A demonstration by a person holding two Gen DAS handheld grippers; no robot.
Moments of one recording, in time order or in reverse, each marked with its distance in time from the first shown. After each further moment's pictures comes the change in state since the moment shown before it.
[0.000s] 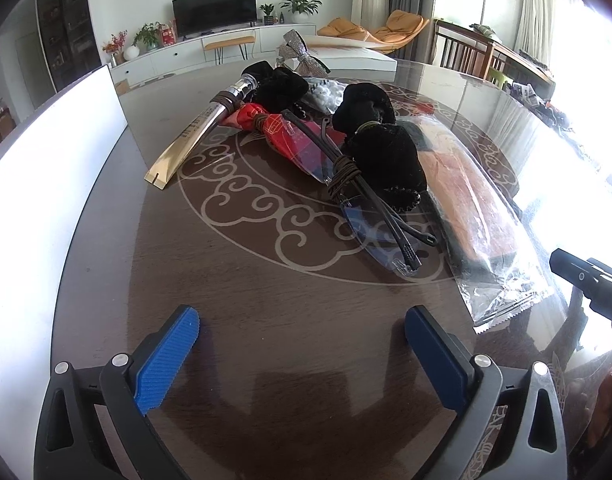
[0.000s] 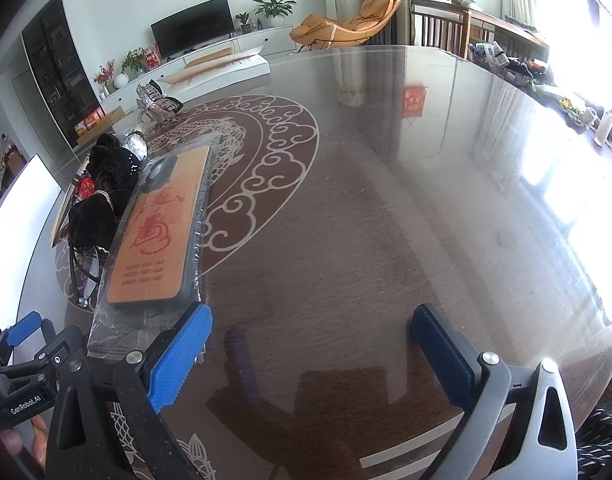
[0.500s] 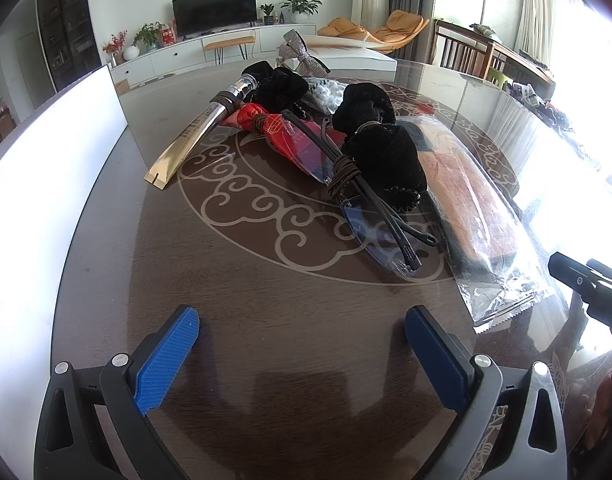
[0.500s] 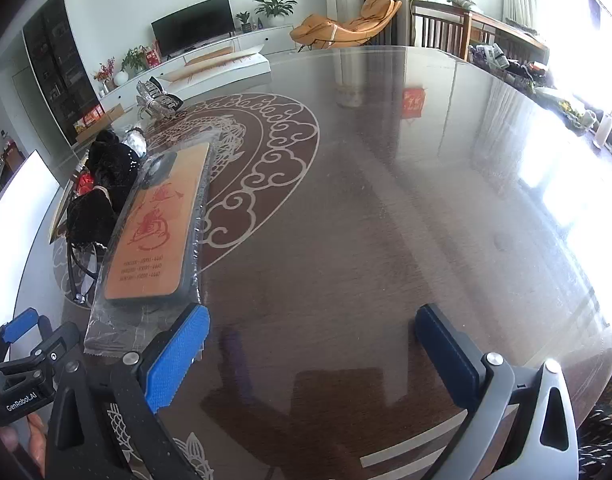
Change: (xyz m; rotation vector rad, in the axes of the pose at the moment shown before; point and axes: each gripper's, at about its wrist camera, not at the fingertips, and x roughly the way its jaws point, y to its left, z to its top) left arm 0.000 0.000 0.000 0.000 0.000 0.000; right arm 0.002 0.003 -0.002 -0.010 -0.001 -0.011
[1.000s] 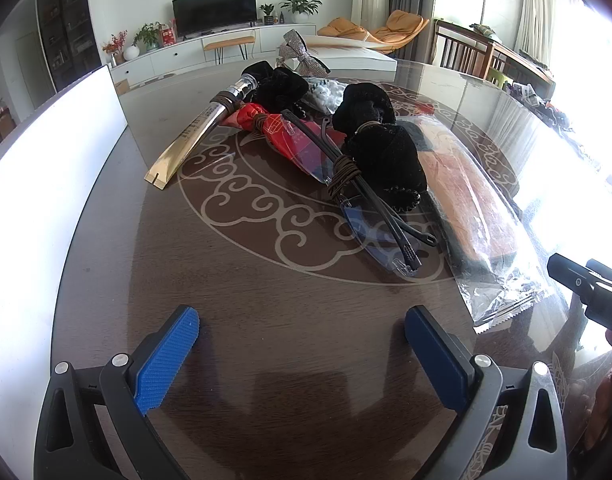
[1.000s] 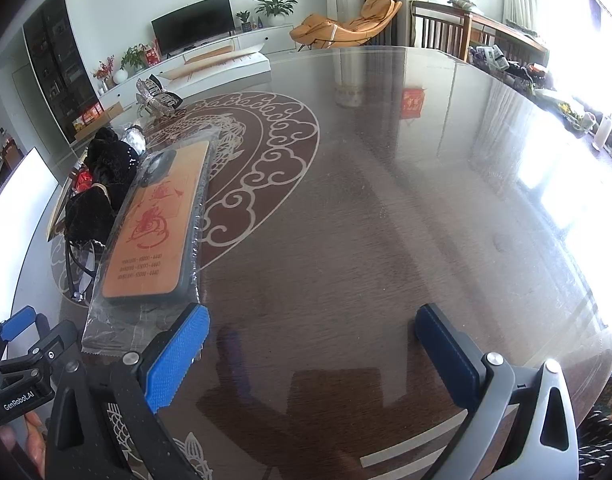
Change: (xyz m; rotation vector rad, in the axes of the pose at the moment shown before) left arm 0.000 0.000 0.000 0.000 0.000 0.000; right arm 0.000 -0.001 -0.001 -0.006 0.000 -0.007
